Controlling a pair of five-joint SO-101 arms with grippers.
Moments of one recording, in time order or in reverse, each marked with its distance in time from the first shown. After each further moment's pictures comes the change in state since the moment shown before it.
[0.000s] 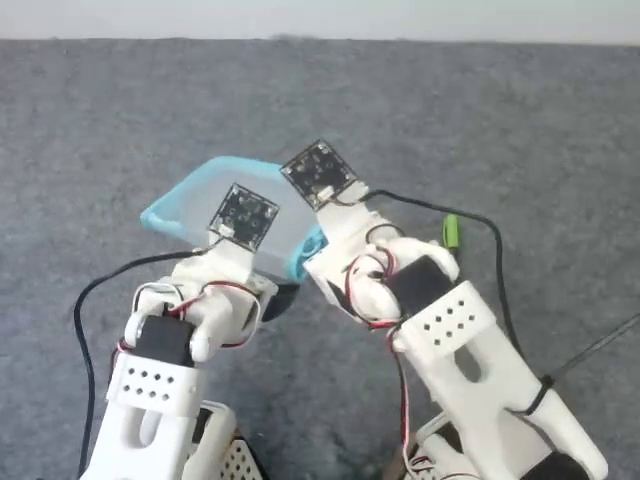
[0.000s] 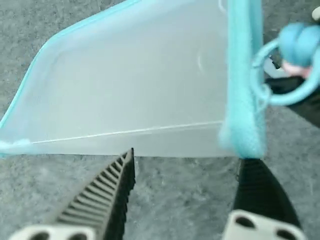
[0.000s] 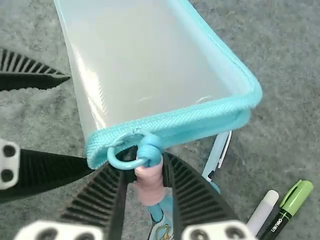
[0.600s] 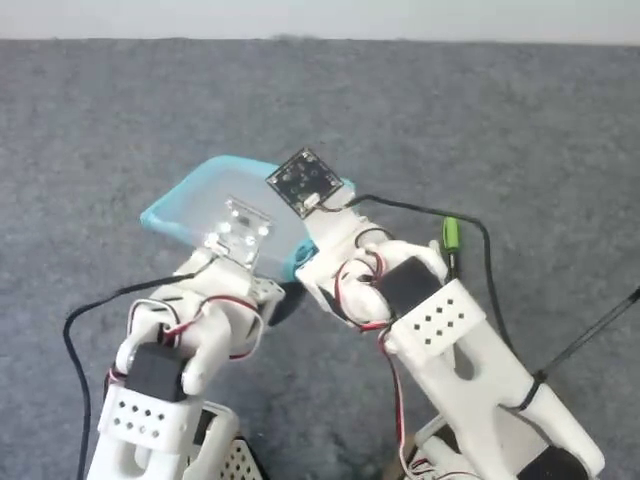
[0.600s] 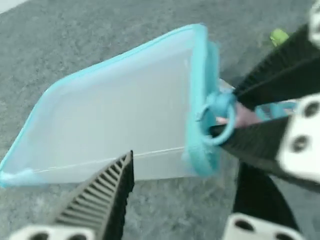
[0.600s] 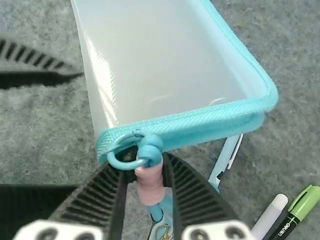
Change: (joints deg) left arm 5.0 -10.6 0.0 1.5 1.8; right arm -2.4 1.6 0.0 0.0 0.4
